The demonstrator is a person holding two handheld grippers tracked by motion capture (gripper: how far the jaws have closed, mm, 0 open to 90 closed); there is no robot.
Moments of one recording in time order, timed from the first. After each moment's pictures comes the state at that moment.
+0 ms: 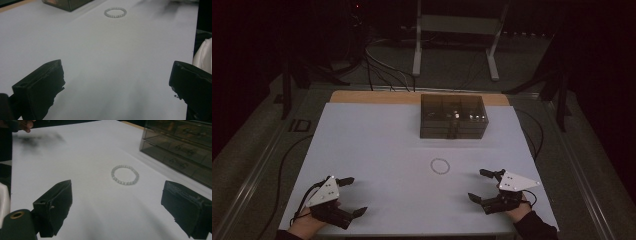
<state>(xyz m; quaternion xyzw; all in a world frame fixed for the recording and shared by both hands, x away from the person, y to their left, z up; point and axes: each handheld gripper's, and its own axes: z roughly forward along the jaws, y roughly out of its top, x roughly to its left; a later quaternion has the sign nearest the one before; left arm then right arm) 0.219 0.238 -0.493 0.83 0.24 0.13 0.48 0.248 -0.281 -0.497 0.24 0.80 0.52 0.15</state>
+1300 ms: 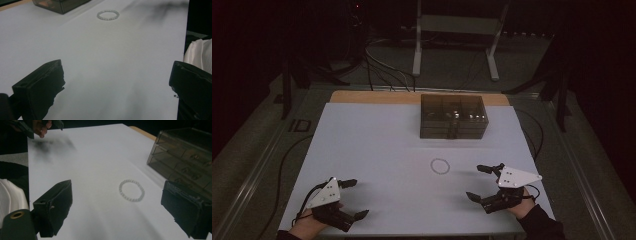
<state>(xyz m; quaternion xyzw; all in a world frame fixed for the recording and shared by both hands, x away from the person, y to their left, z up) 0.217 0.233 -0.494 0.83 0.23 0.11 0.49 0.245 -0.266 -0.452 0.19 0.82 0.51 0.15</state>
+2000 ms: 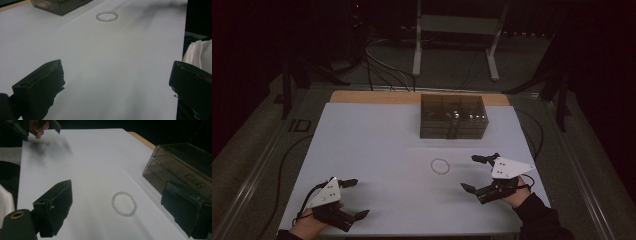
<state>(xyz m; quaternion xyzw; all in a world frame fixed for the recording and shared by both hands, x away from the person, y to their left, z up) 0.217 0.232 -0.493 0.83 0.23 0.11 0.49 0.265 -0.250 -0.433 0.16 0.83 0.50 0.17</state>
